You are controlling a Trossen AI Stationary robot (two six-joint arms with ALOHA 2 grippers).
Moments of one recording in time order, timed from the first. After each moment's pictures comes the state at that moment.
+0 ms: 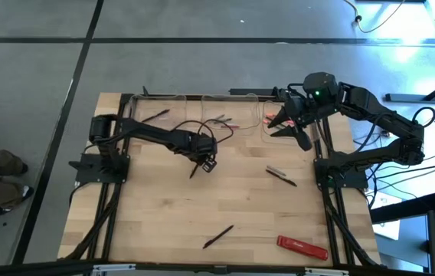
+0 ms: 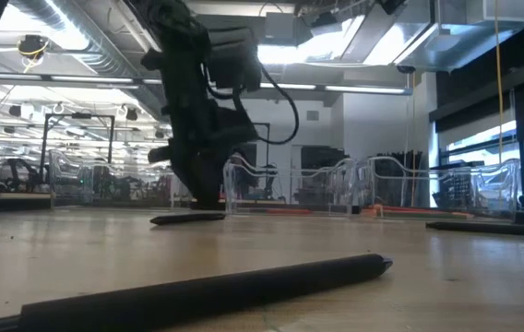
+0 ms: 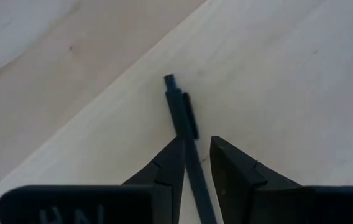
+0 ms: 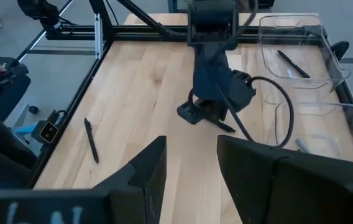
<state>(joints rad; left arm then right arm) 0.10 1.82 1.12 -0.57 -0.17 -0.77 -0.36 1.12 1.41 -0.92 -0.51 -0.24</state>
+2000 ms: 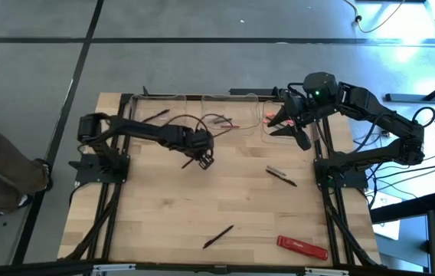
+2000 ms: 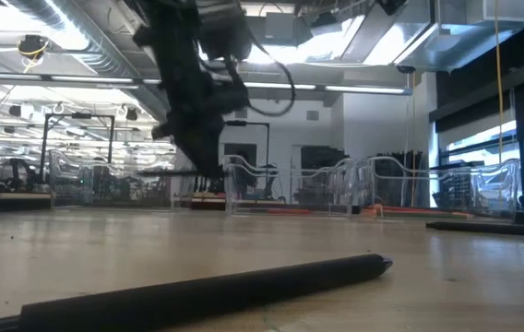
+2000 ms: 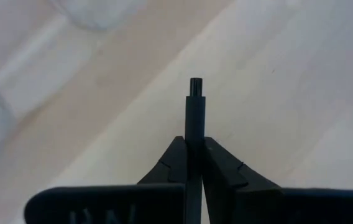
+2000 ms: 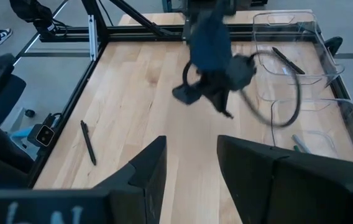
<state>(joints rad) 0.12 1.70 1.12 -0.61 -0.19 -0.66 -0.36 1.12 1.41 -0.92 -0.49 -0.21</state>
